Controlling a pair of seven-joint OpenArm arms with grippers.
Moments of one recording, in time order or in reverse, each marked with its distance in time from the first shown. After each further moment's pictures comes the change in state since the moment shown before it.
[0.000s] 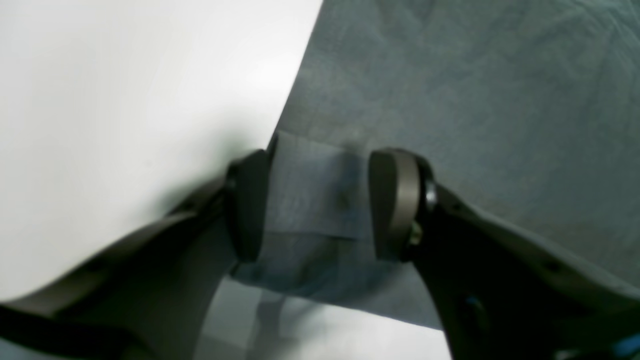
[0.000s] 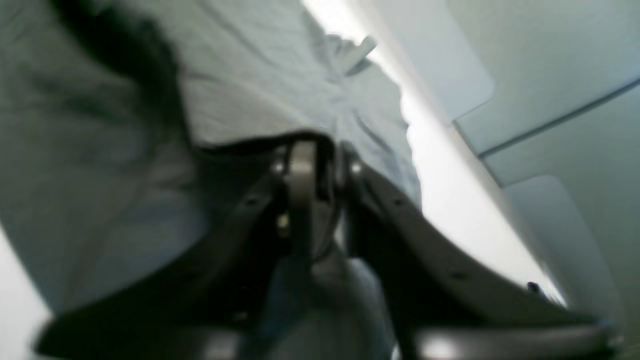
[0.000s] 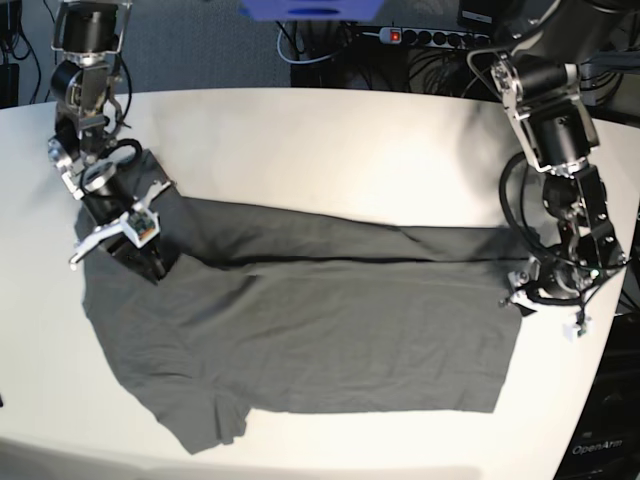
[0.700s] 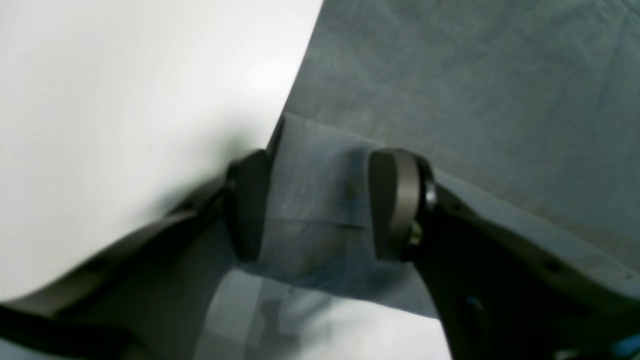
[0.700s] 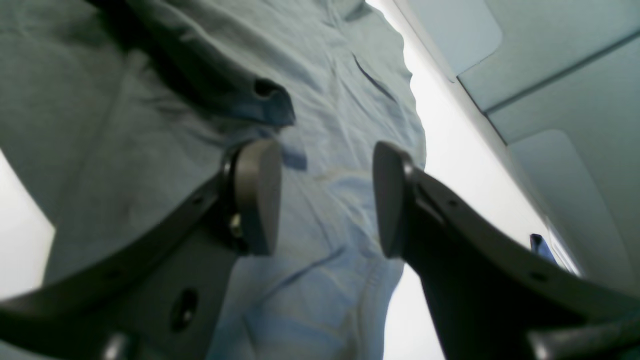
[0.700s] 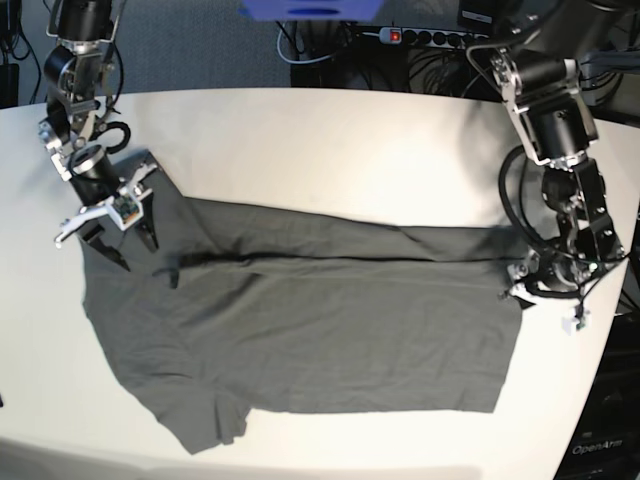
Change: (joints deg) left arm 1.4 0.0 0.0 0.5 0.0 -0.2 -0.2; right arm -3.1 0.3 4.3 -1.3 0.0 0.0 -0.1
